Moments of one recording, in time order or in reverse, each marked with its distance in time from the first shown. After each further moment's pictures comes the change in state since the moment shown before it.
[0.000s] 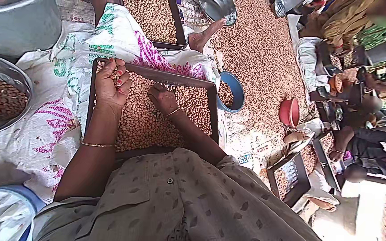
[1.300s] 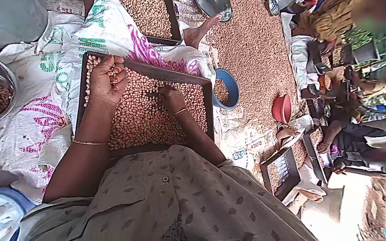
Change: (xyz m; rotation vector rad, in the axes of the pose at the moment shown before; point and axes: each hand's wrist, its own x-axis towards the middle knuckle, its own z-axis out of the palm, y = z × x) left_hand -0.002 -0.003 0.003 0.090 -0.019 -0.048; right_hand -0.026 0.020 -0.033 0.022 -0.119 0.251
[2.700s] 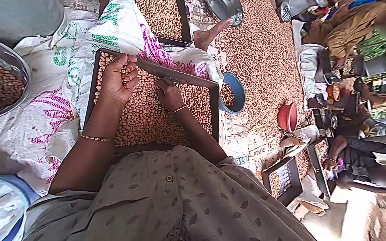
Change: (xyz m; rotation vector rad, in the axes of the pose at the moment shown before) left_hand -0.002 0.003 0.003 0.052 0.028 -0.056; right_hand 0.027 -0.016 0.019 0.060 0.092 -0.142
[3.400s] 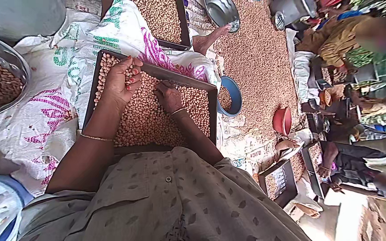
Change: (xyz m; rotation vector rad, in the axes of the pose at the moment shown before) left_hand 0.001 -0.002 0.000 0.071 -0.047 -0.050; right_hand -0.002 0.004 0.007 -0.040 0.076 -0.046
